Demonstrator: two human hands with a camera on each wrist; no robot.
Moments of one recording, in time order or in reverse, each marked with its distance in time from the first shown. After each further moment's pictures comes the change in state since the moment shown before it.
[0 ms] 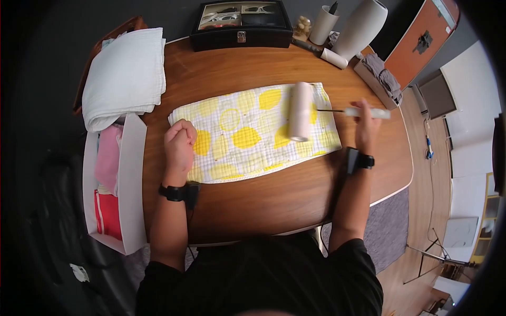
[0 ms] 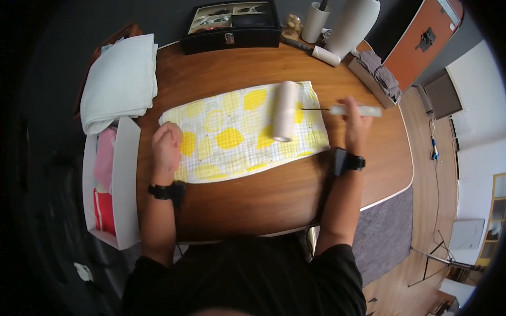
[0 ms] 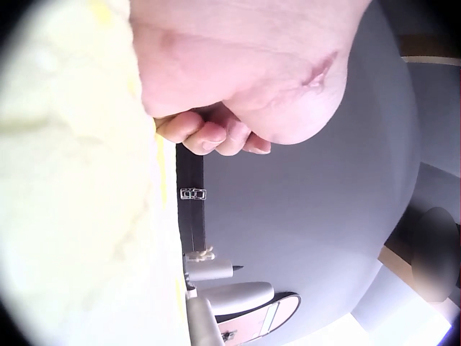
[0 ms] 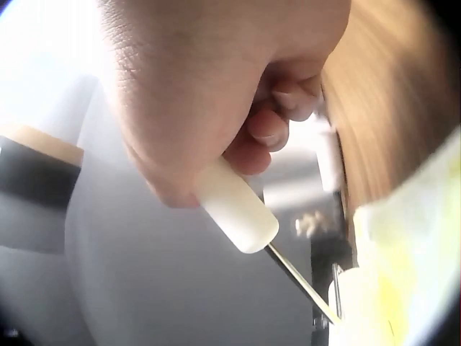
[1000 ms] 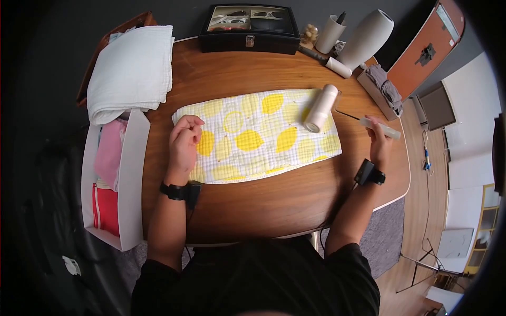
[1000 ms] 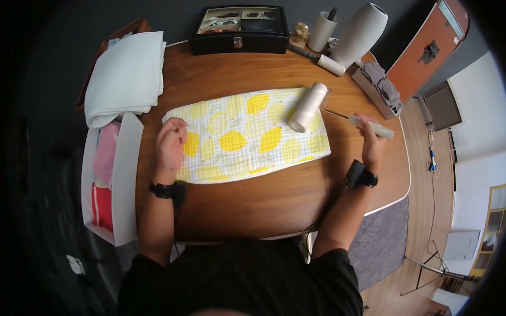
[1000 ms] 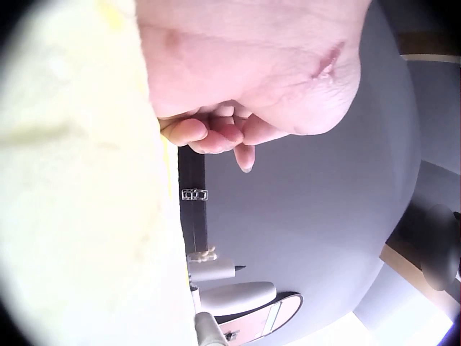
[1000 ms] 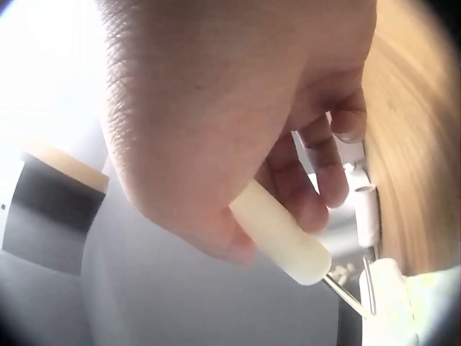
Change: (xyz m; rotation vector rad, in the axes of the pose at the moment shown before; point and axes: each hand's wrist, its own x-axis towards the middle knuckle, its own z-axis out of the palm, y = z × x) left_hand 0.000 -0.002 -0.005 -0.038 -0.058 0.003; right_hand 0.006 -0.012 -0.057 0.018 -0.129 0.017
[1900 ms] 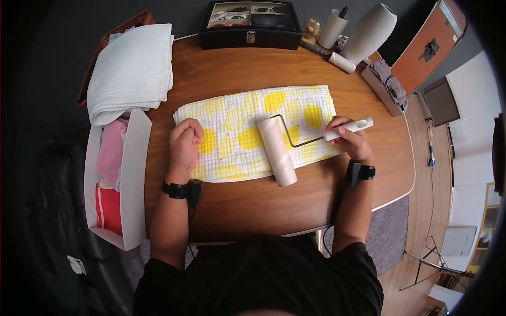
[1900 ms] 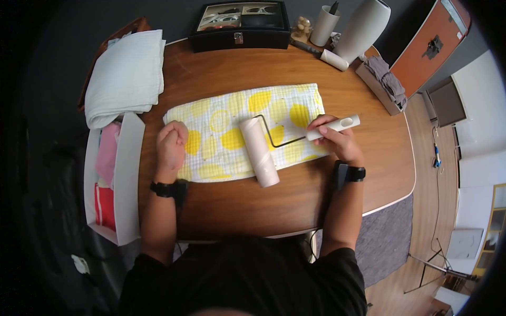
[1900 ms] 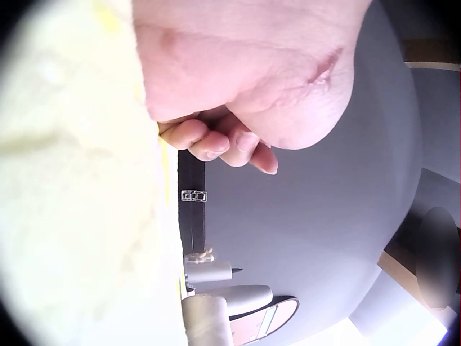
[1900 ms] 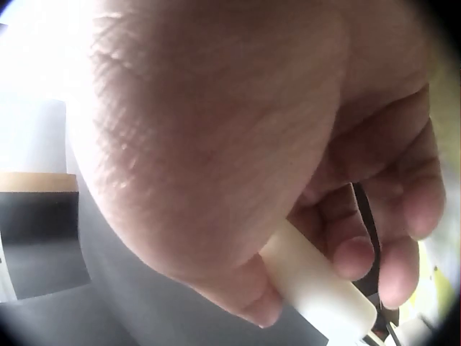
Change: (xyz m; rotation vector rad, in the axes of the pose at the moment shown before) left_hand -0.001 0.002 0.003 0.071 0.028 -0.004; right_hand -0.031 -0.010 0.074 0.295 -0.643 0.353
